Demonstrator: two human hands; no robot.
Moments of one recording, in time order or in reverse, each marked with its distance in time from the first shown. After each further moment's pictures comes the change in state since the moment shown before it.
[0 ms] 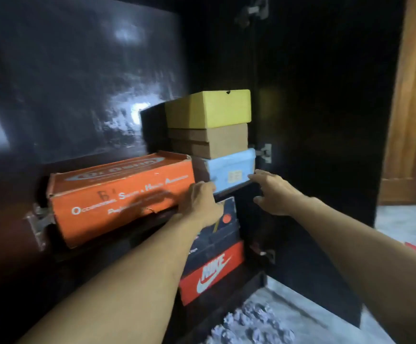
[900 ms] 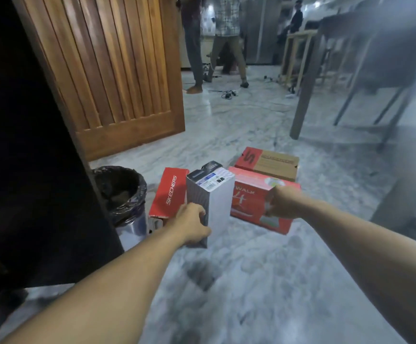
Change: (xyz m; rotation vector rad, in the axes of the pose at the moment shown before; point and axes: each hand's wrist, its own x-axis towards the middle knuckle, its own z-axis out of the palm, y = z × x) left_hand -0.098 0.396 0.347 -0.401 -0.899 0.549; right_hand -0.341 0.438 -0.023 -0.286 -0.246 1.073
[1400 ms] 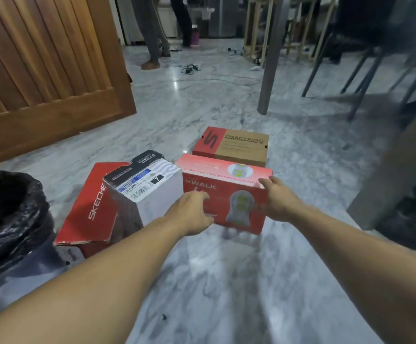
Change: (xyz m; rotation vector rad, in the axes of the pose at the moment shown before) left_hand 0.170 0.064 0.118 0.056 -0.110 0.226; right_hand 0.115 0.128 0.090 0.292 0.121 0.205
